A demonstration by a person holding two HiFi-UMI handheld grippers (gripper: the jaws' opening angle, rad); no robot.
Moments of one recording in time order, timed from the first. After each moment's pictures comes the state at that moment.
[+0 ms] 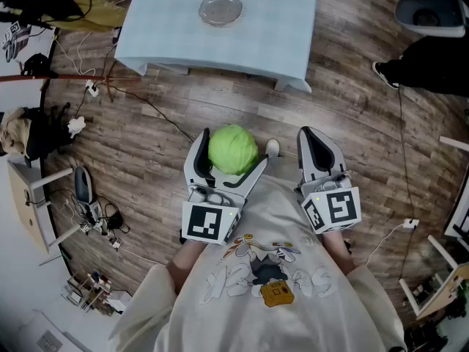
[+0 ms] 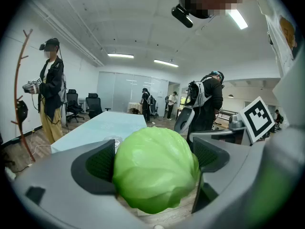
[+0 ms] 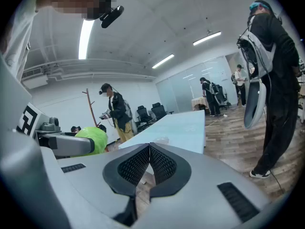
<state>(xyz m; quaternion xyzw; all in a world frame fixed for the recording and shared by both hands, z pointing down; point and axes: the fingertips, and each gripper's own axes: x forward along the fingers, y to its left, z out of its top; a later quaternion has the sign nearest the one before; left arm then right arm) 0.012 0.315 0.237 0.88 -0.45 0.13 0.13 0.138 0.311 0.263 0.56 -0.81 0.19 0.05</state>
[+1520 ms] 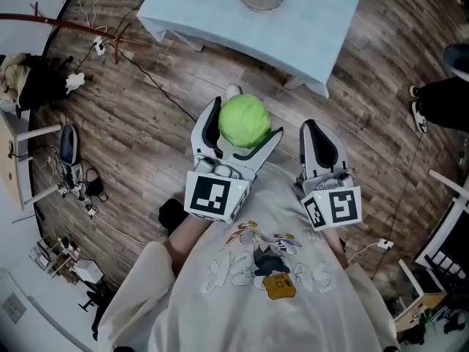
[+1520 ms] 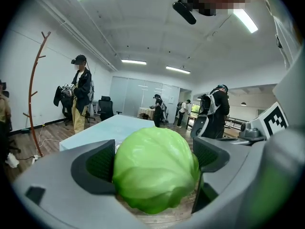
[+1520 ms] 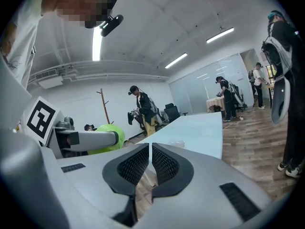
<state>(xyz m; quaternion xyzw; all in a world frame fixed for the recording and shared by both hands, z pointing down) -0.036 0.283 0.226 0.86 -0.49 0.08 0.11 0.072 0.302 0.242 0.52 -0.84 0.17 0.04</state>
